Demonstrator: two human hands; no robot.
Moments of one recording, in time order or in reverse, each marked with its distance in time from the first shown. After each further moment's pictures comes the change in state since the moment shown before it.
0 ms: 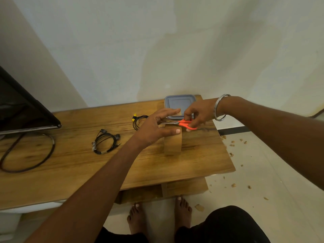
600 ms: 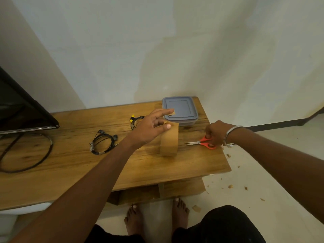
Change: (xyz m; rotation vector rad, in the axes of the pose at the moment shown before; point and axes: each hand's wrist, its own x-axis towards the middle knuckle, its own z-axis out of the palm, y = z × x) left_hand -0.005 0.005 -0.004 -0.116 -0.047 -0.071; right_hand -0.023 0.042 0.075 -0.185 0.126 0.401
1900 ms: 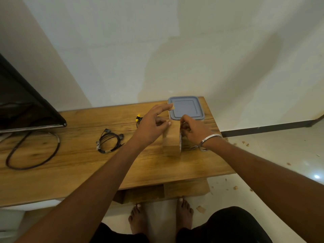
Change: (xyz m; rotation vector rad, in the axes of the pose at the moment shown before) left_hand -0.003 0.000 -0.004 0.156 0.221 0.072; right_hand 0.018 -0.077 0.011 0.651 0.454 -0.287
